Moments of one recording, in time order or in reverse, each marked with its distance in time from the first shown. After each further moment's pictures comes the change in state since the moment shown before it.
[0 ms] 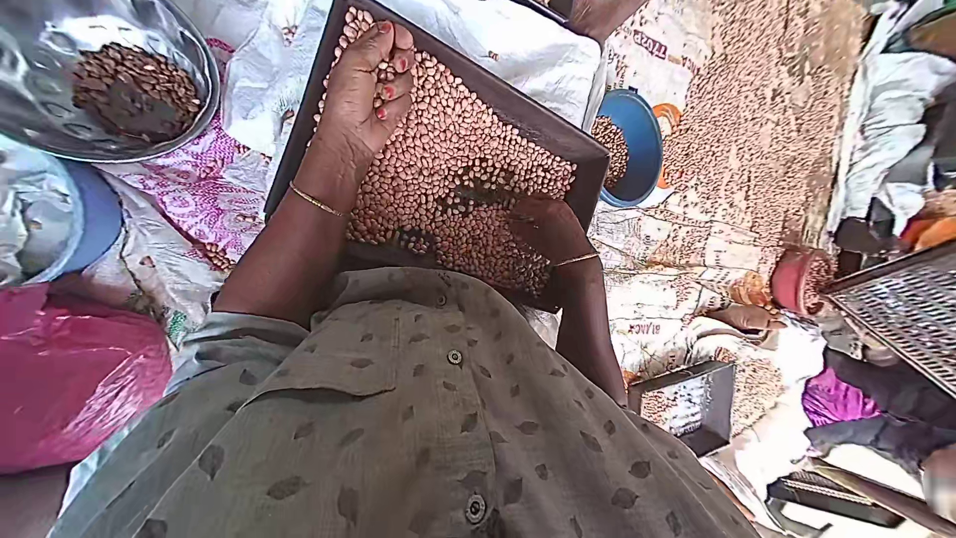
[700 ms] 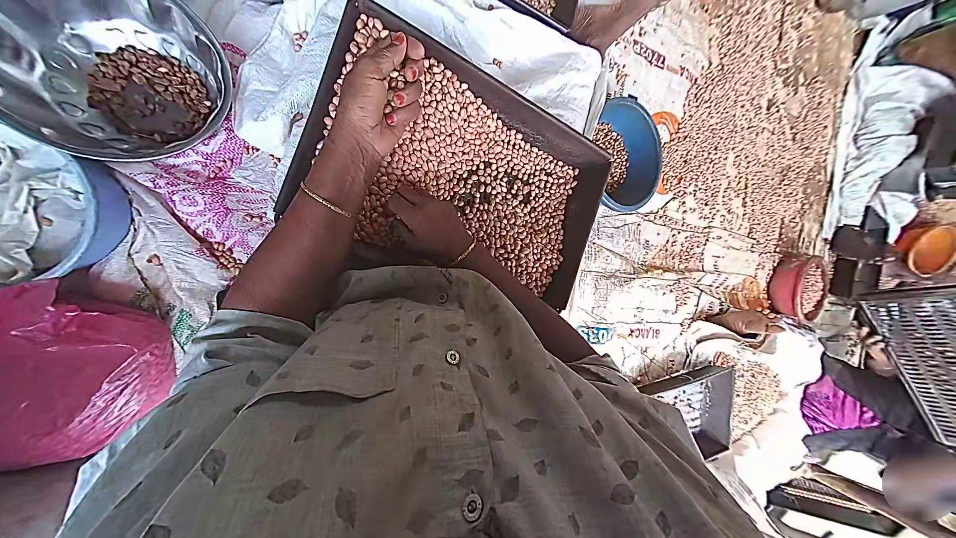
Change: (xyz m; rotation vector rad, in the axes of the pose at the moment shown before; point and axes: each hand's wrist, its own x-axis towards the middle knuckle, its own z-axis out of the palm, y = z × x) left_hand -0.001 -0.001 0.000 0.039 0.011 -0.005; right_hand 0.066 -0.133 0.090 -0.014 0.158 -0.529
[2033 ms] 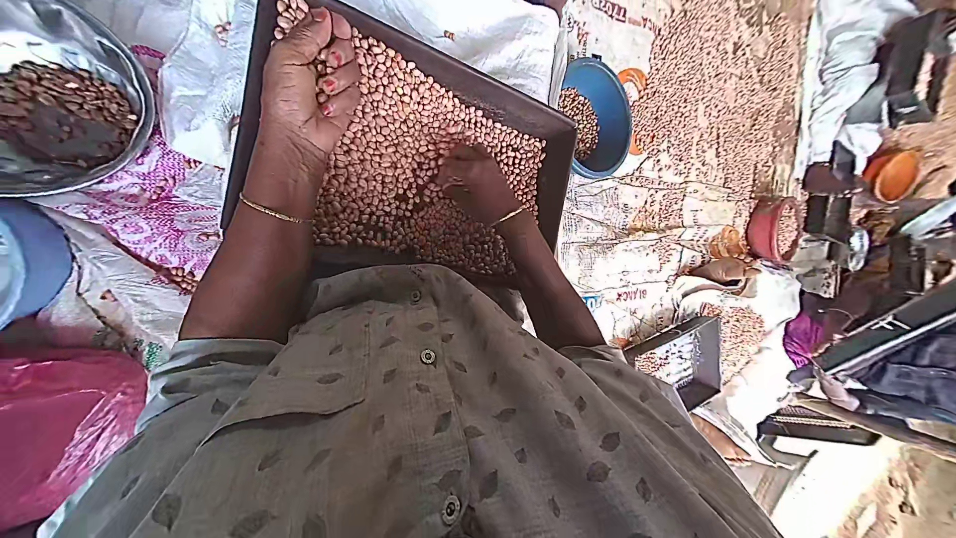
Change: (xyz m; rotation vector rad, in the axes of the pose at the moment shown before) left_hand 0.001 0.002 0.001 -0.120 -0.010 -0.025; right_hand -0.053 0.085 -0.064 0.011 -0.020 0.293
